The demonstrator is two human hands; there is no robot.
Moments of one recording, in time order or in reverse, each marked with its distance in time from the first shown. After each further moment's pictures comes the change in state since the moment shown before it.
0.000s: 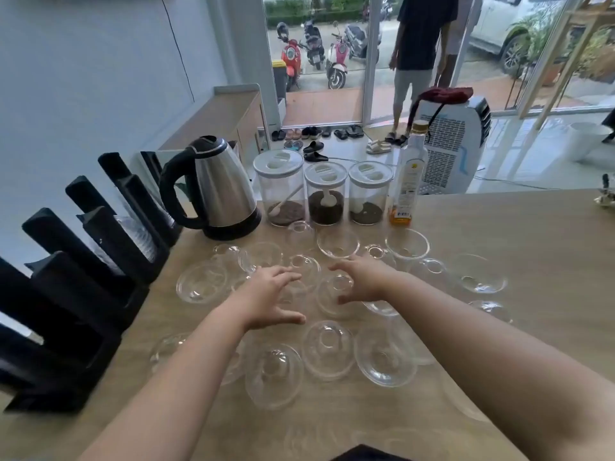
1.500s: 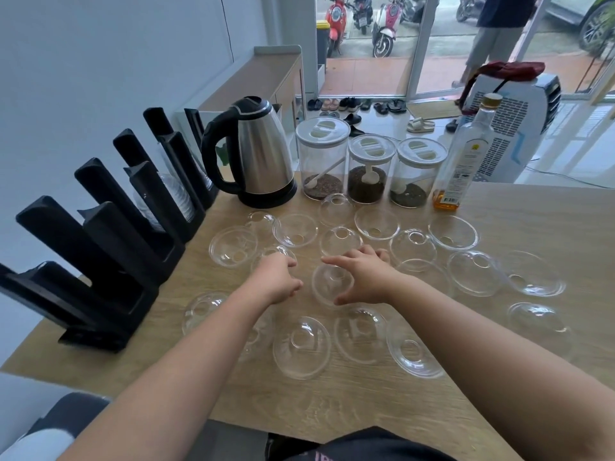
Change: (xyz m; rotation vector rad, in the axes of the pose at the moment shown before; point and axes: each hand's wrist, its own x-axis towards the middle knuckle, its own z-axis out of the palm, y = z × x) left_hand -0.019 -0.005 -0.001 -0.402 0.027 -0.582; right_hand 0.013 -0.050 0.033 -0.099 0.021 -0.133
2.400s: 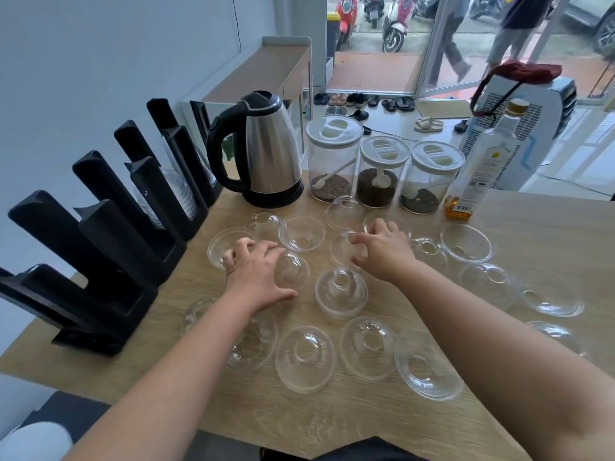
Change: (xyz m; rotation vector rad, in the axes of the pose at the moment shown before) left_hand 0.011 -0.036 -0.015 0.592 0.329 0.184; right_hand 0.048 0.027 -0.017 -0.078 0.197 0.179
